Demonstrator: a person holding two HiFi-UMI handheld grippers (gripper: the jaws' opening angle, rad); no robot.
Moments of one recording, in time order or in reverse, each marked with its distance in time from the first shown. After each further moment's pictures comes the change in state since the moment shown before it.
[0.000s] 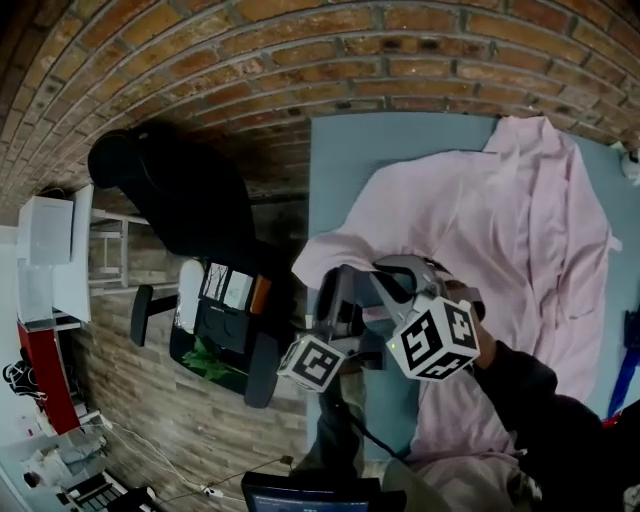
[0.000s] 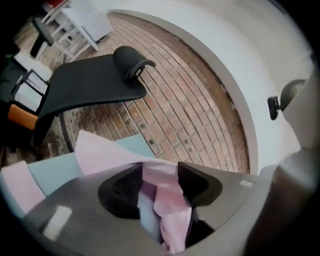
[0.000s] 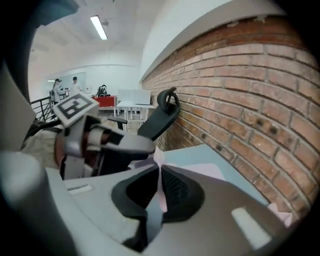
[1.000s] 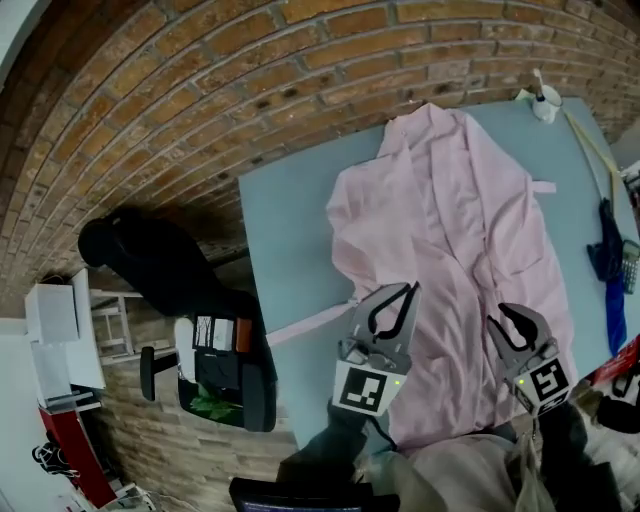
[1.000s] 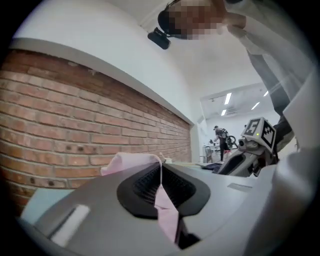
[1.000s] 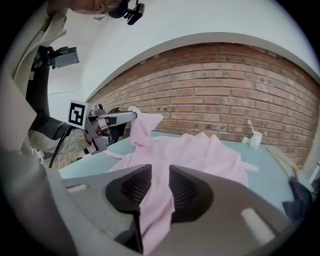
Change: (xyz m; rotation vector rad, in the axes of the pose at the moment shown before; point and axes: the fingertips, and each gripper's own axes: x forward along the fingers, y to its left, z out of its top) left arm -0.029 -0.257 -0.184 1.105 0.241 -0.693; right arm -0.320 0.006 -0.216 0.569 -0.087 -0.479
